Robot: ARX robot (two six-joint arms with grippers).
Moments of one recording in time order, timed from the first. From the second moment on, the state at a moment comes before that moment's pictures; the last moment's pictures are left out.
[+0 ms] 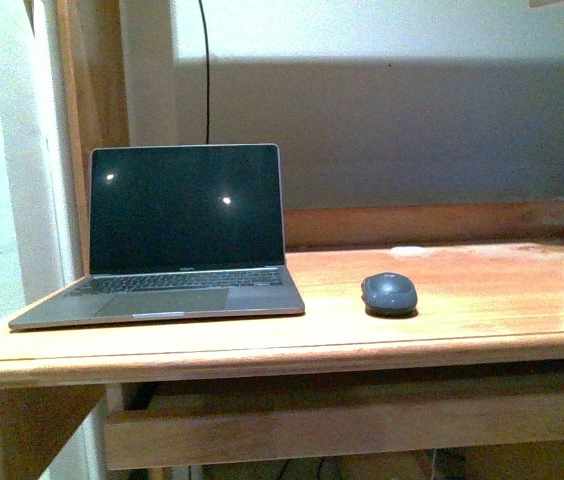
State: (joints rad) left arm 0.00 0.01 0.01 0.00 0.00 0.00; right arm 0.34 0.21 0.02 0.02 0.51 0.22
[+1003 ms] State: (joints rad) left arm 0.00 0.01 0.01 0.00 0.00 0.00; right arm 0.00 0.00 0.01 0.00 0.00 0.00
